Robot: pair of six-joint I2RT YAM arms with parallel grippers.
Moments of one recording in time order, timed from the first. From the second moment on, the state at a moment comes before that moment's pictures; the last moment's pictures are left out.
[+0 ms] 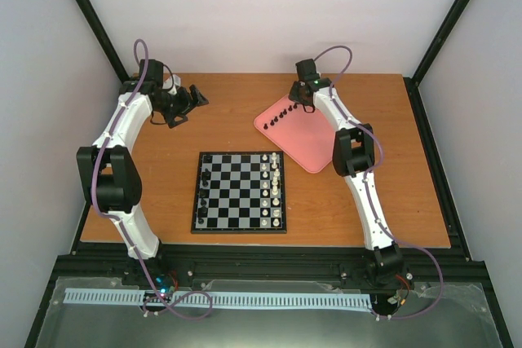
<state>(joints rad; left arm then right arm) -0.01 1.82 1.61 -0.83 0.50 -0.53 0.30 2.73 2.55 -0.72 0.05 0.57</state>
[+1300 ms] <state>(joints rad) 0.00 1.82 1.51 -0.82 0.35 -0.56 0.68 2.25 2.18 -0.76 -0.02 0.28</state>
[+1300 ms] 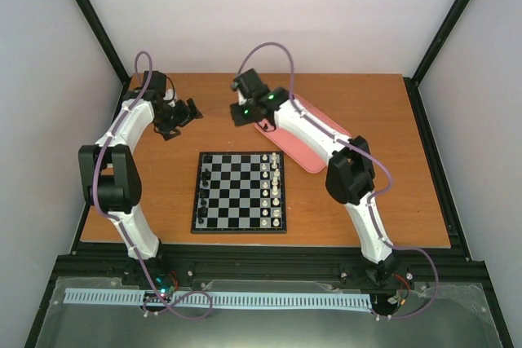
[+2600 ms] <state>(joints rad) 0.08 1.63 1.32 -0.80 0.28 -0.55 0.91 2.38 2.10 -0.72 -0.02 0.31</state>
